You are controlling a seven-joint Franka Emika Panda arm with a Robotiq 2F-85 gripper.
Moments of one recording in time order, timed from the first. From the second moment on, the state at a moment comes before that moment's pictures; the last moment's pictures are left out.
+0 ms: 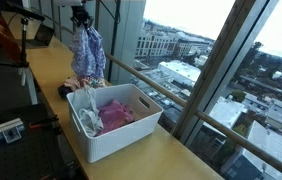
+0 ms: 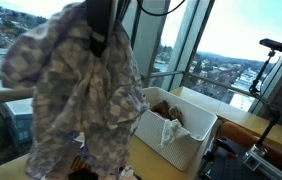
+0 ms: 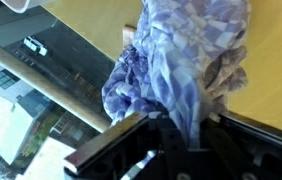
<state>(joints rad) 0.45 0.35 0.29 -1.57 -0.38 2.10 0.12</state>
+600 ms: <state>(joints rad) 0.41 0.30 0.27 -1.74 -0.38 2.10 0.12</state>
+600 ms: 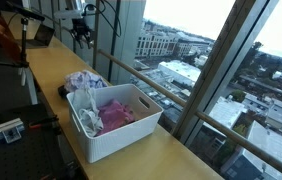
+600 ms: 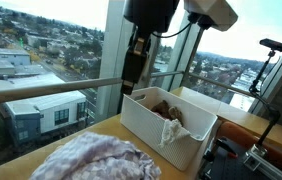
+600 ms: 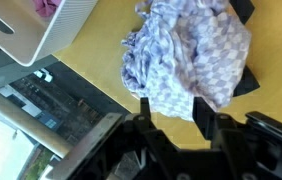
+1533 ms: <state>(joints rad) 0.16 0.08 0.15 -2.12 -0.36 2.32 0.08</state>
